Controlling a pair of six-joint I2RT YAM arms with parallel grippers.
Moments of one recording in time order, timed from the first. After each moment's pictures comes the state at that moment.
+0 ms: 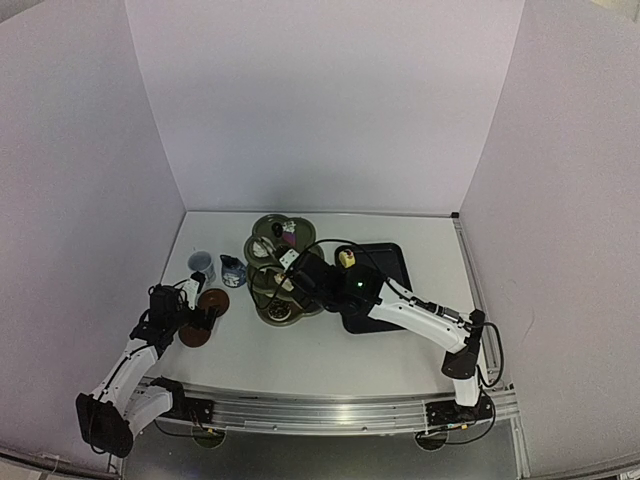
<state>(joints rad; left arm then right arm) -0.18 0.87 0.51 -0.26 0.19 0.18 1.17 2.01 2.20 -1.01 0.47 0.09</state>
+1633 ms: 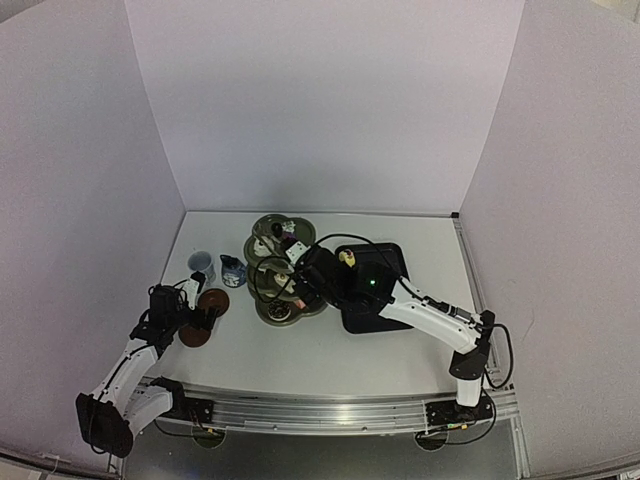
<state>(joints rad) -0.18 0.87 0.51 -0.26 0.19 0.18 1.16 1.95 2.19 -0.97 0.44 0.14</state>
